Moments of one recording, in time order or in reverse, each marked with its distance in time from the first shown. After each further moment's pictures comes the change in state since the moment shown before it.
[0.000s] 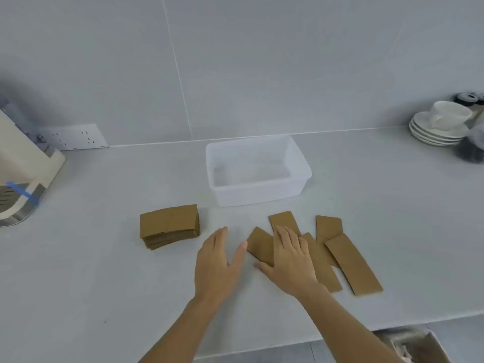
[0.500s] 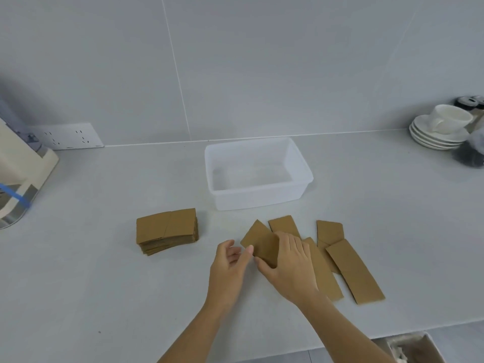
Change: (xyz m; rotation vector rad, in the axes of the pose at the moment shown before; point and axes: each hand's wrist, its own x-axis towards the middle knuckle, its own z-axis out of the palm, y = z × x) left_hand 0.004 0.012 0.014 -0.602 -0.086 -0.288; right_hand 0.001 -0.006 -0.008 0.211 0.237 0.023
